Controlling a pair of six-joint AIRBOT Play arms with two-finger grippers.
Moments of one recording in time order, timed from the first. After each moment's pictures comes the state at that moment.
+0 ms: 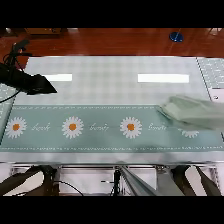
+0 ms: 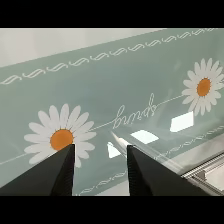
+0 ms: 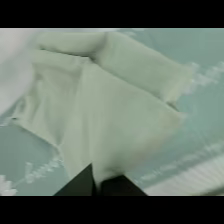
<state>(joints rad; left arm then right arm) 0.12 -1.19 1.30 1.04 -1.54 -1.30 -0.85 -0.82 1.05 -1.27 1.54 1.49</state>
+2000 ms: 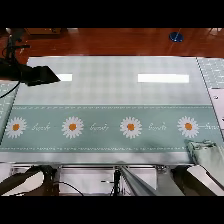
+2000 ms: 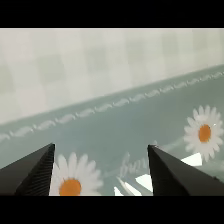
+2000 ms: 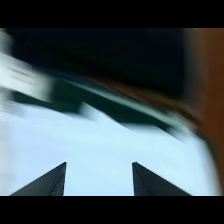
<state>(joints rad) 0.11 -1.20 1.30 1.01 -1.31 -1.27 -1.19 -1.05 1.22 -1.64 0.90 1.54</state>
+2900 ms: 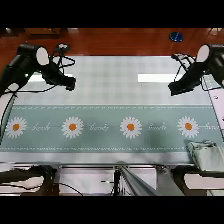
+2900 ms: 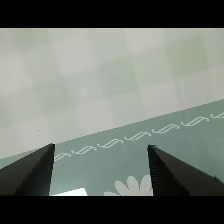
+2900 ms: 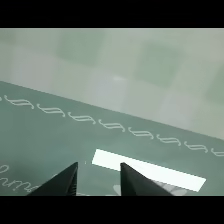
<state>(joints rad) -0.25 -1.49 1.43 1.59 -1.27 -1.51 -0.01 -1.50 1.41 -1.55 1.43 1.34</state>
